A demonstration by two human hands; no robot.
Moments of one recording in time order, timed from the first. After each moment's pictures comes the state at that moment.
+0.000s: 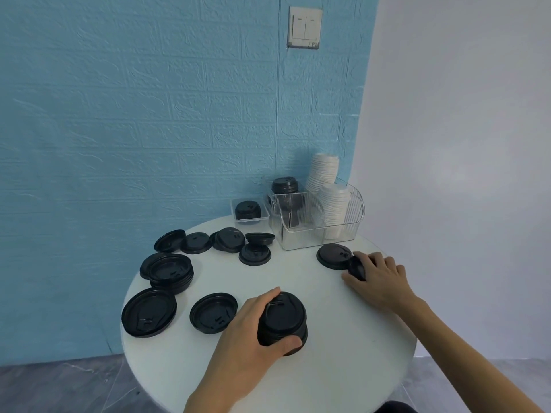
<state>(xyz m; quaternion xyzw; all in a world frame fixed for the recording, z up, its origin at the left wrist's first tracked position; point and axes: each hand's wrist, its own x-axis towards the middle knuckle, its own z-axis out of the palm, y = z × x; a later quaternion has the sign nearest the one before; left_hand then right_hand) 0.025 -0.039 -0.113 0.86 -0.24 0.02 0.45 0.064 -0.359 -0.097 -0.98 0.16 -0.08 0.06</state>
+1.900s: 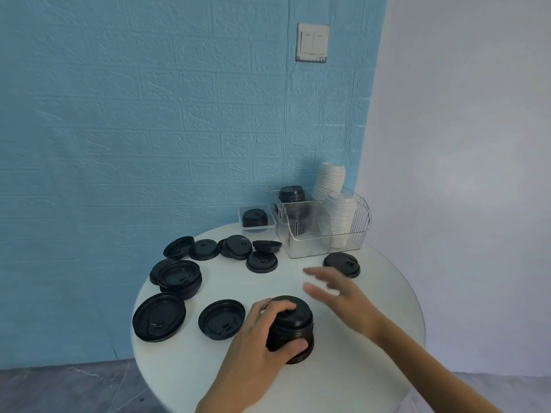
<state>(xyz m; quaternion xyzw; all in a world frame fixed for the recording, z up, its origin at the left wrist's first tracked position) 0.026 -0.041 -0.112 0.85 -0.28 0.04 0.45 0.039 -0.267 -0.077 -0.86 -0.05 -0.08 0.50</state>
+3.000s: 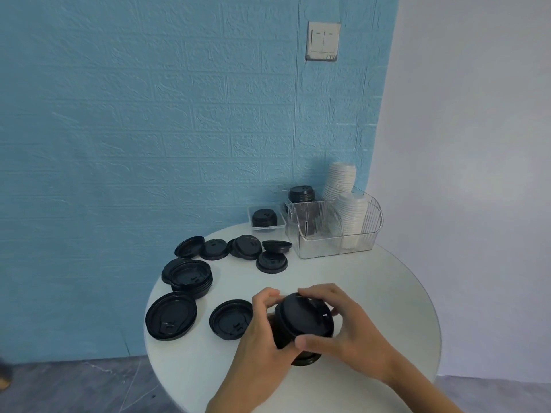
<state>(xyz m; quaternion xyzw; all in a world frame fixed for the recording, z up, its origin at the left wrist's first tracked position) 0.023 -0.041 -0.105 0.79 -0.24 0.03 0.56 -0.005 -0.234 -0.076 -0.85 -0.14 -0.11 0.49</state>
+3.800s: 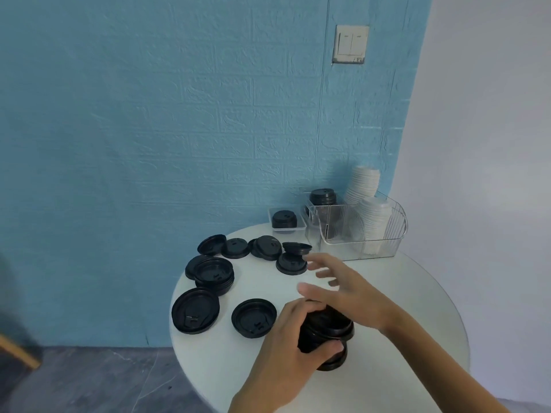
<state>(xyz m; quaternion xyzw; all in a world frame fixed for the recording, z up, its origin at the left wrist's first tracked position) 0.022 -0.043 -0.105 0.84 -0.27 0.05 0.48 0.046 -0.216 -0.031 -0.89 -0.14 -0.01 0.44</state>
